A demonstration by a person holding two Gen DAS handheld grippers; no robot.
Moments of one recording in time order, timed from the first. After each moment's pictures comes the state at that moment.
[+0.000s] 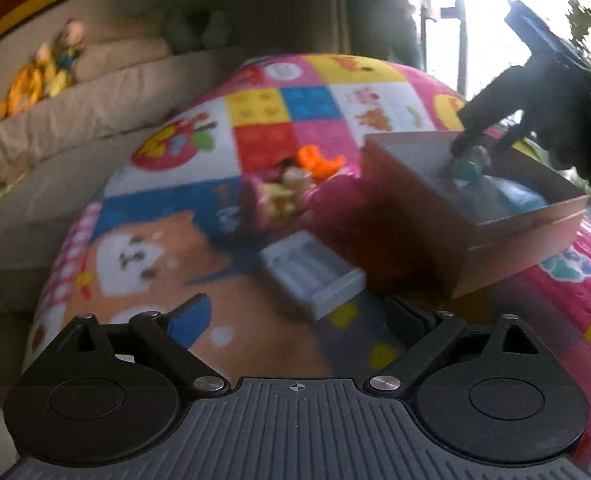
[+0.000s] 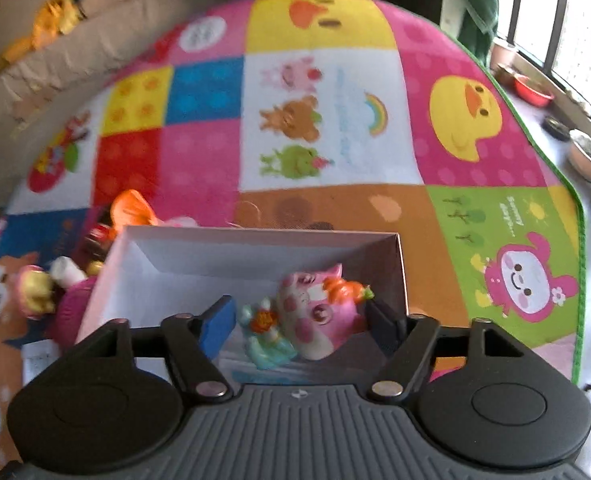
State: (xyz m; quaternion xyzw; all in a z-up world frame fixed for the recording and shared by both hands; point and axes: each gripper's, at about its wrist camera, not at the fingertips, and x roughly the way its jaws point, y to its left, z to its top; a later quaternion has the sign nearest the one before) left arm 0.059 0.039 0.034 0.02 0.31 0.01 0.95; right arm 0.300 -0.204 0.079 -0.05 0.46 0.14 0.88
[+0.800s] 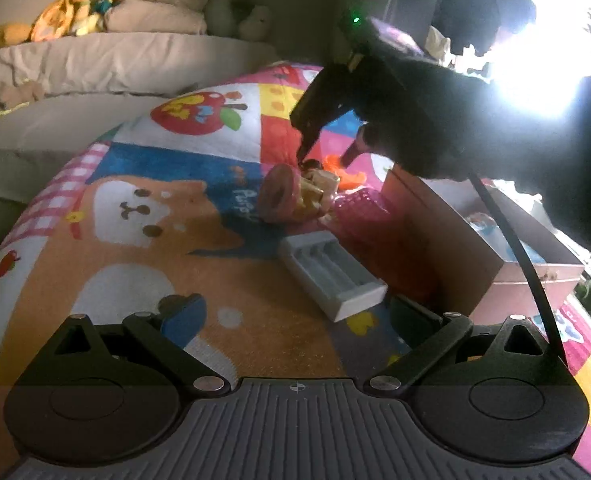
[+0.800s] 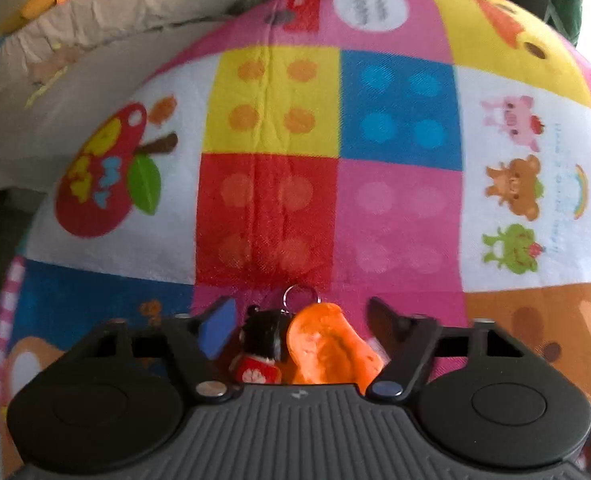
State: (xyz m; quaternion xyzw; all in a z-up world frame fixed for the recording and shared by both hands) left arm 0.057 0.078 0.010 -0.11 0.28 -0.01 0.95; right arm 0.377 0.021 0.046 -0.08 0.50 0.20 0.84
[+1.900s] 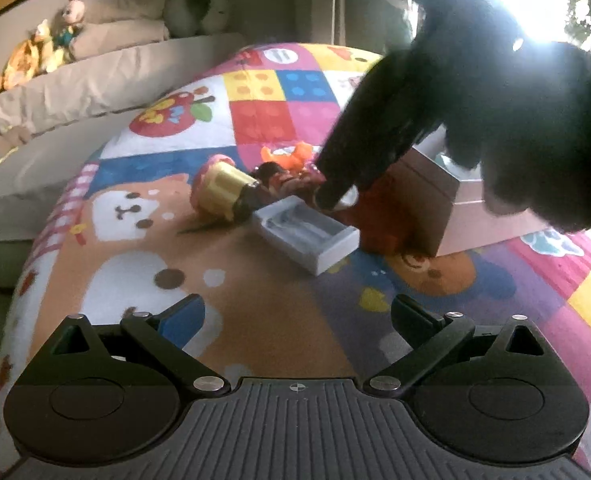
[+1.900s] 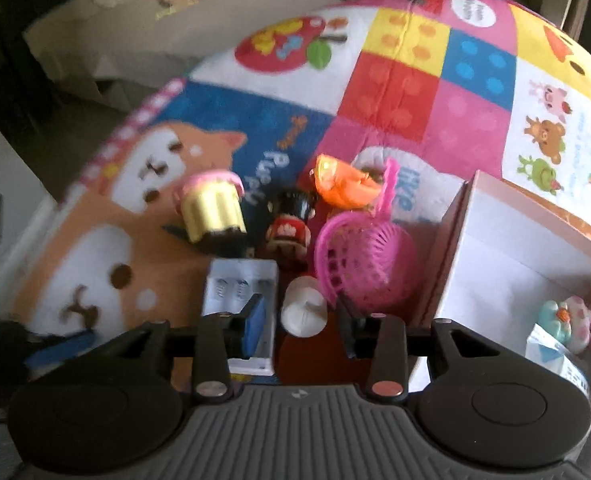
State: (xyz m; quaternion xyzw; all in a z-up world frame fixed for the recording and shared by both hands) left arm 0.029 0.042 0.017 0.00 0.31 -0.01 0.95; right arm 0.201 -0.040 0.056 -0.20 0.45 0.32 0.81
